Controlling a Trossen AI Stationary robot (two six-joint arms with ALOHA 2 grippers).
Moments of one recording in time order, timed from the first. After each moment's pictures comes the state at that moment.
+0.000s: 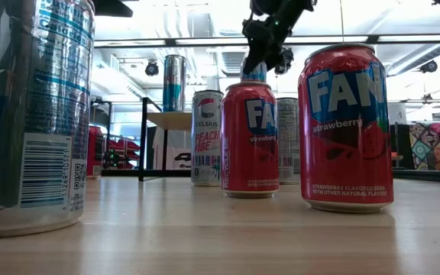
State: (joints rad) left arm -0.54 1.00 0.79 -0.25 -0.88 -0.35; right arm -0.58 1.79 1.92 -0.99 -0.09 -0.17
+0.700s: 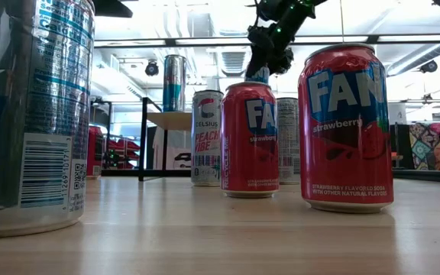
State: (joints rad) left arm -0.54 1.00 0.79 -0.25 -0.91 -0.35; right arm -0.67 1.80 1.92 -0.92 -0.09 -0.16
